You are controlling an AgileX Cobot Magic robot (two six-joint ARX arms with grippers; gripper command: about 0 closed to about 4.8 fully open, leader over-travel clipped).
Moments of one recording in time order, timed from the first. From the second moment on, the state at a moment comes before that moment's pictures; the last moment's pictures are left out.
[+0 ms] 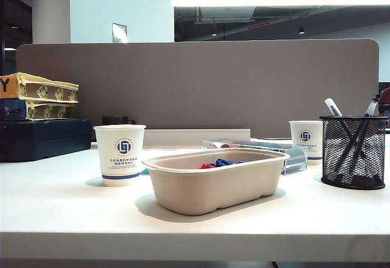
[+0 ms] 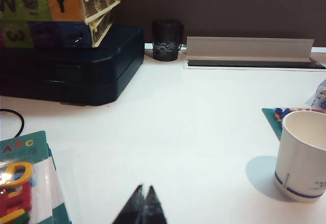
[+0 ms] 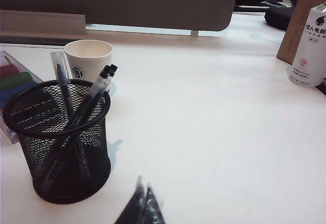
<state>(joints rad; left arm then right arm) -0.10 0.00 0.00 -0.03 -0.07 0.01 0.27 0.00 0.05 -0.15 0.39 -0.03</state>
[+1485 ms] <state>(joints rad) -0.10 0.00 0.00 -0.03 -0.07 0.01 0.26 0.00 0.05 -0.15 0.39 -0.03</state>
